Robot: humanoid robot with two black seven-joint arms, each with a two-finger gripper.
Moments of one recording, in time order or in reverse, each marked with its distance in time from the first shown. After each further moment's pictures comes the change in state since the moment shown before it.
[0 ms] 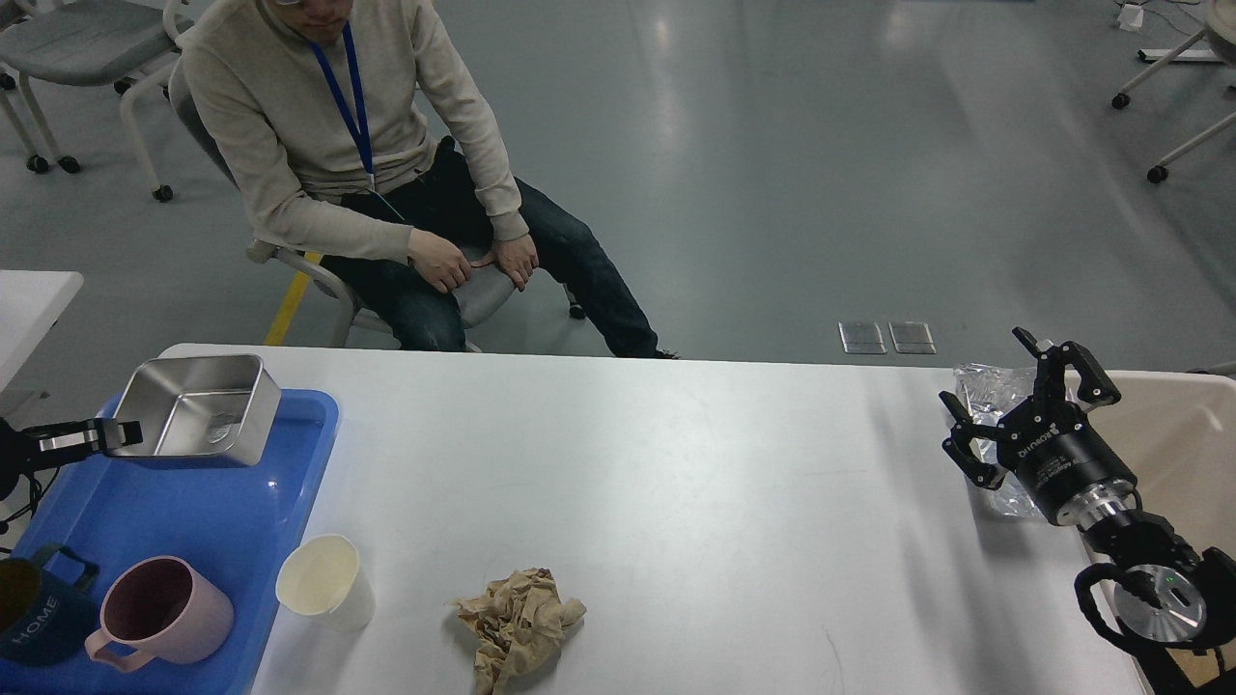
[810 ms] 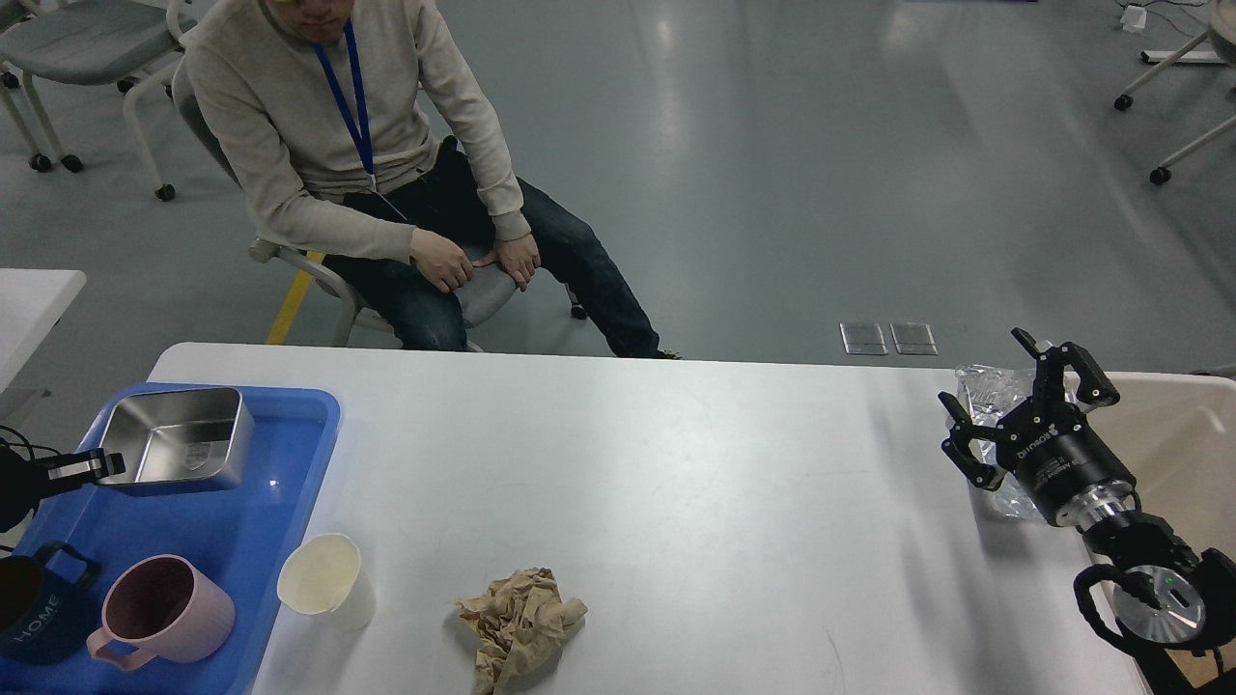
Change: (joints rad) left arm 0.107 -0.241 0.003 0.375 -0.001 0.026 -0.015; right arm -0.002 0.002 0.001 0.000 0.000 0.000 0.000
